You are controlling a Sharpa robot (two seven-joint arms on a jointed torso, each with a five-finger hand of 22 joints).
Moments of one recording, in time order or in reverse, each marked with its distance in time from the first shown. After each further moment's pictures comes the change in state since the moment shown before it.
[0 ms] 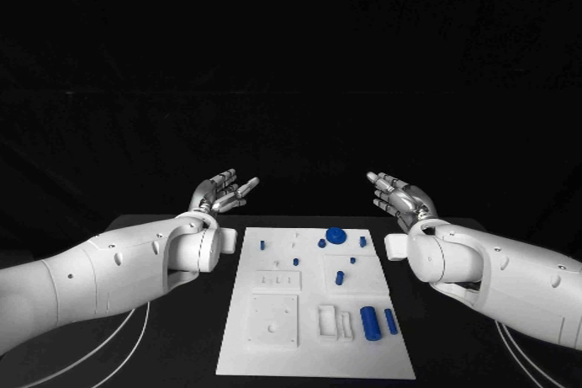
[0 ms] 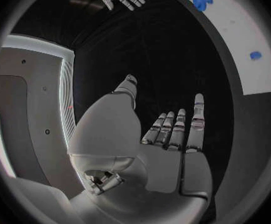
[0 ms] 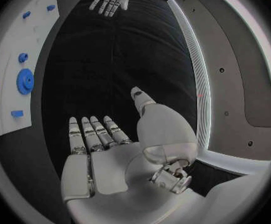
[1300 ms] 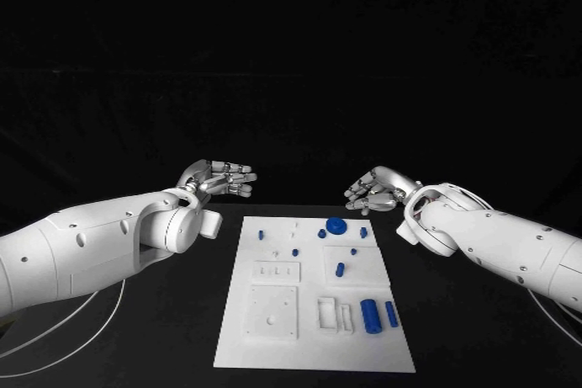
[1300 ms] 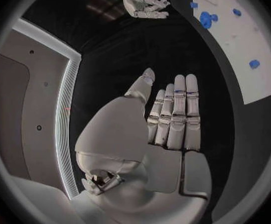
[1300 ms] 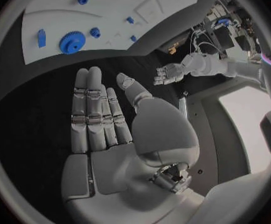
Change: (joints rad) left arm 0.111 -0.094 -0.025 0.092 -0.063 0.248 -0.094; left_hand 0.095 0.160 -0.054 -0.396 0.084 0.642 0.055 0.037 0.031 0.750 0.022 0.032 0.024 0.788 -0.066 0.172 0.039 -0.086 0.263 -0.233 0.416 0.233; right arm 0.065 0.069 0.037 -0.189 -1.182 0.272 -0.228; right_hand 0.201 -0.107 0.103 -0.251 0.118 0.766 -0.021 0.031 0.034 0.838 -0.138 0.028 0.029 1.127 -0.232 0.332 0.313 0.014 0.999 -0.289 0.377 0.171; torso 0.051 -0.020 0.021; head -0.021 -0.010
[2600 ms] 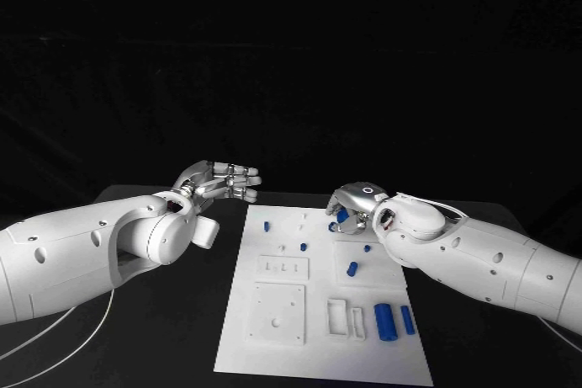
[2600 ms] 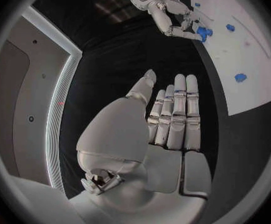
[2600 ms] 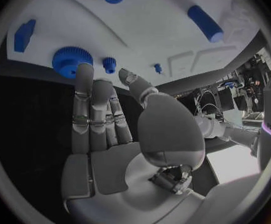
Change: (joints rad) left arm 0.042 -0.067 0.025 0.161 -0.023 0.038 -0.022; left_hand -0.012 0.004 -0.012 -0.007 -0.004 -0.004 0.004 0.000 0.000 -0.022 0.007 0.000 0.000 0.000 0.000 0.021 0.000 0.000 -0.014 0.004 0.017 0.004; right arm -0.016 0.061 0.002 0.060 -0.586 0.018 -0.201; right_hand -0.013 -0.100 0.192 0.006 -0.079 0.010 -0.010 0.000 0.001 -0.004 -0.007 0.000 0.001 0.002 -0.010 0.543 0.229 0.031 0.116 -0.026 0.207 0.435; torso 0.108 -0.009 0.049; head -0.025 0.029
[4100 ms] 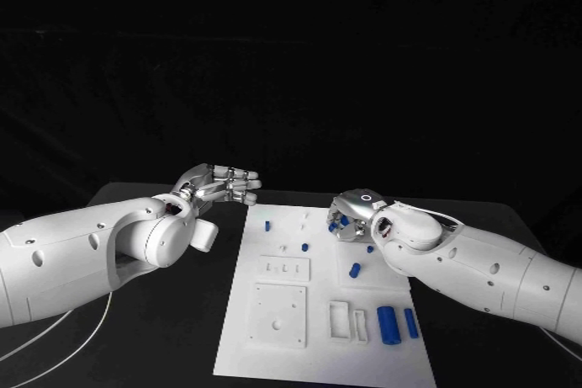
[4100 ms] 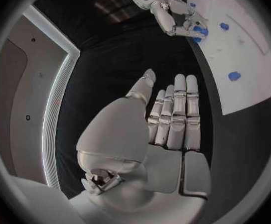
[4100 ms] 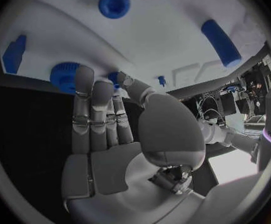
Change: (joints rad) left arm 0.005 -0.005 0.001 0.001 -0.006 0.014 -0.014; left_hand 0.000 0.000 -0.014 0.008 -0.003 -0.004 0.003 0.000 0.000 -0.004 0.004 0.000 0.001 0.000 0.000 0.004 0.000 0.000 0.000 0.000 -0.004 -0.010; right arm -0.017 0.004 0.000 0.011 -0.050 -0.014 -0.050; right_hand 0.003 0.035 0.212 0.057 -0.212 0.134 -0.033 0.005 0.008 0.171 -0.042 0.004 0.004 -0.005 -0.041 0.018 0.001 -0.031 0.019 -0.041 -0.043 0.179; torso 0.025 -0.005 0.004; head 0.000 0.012
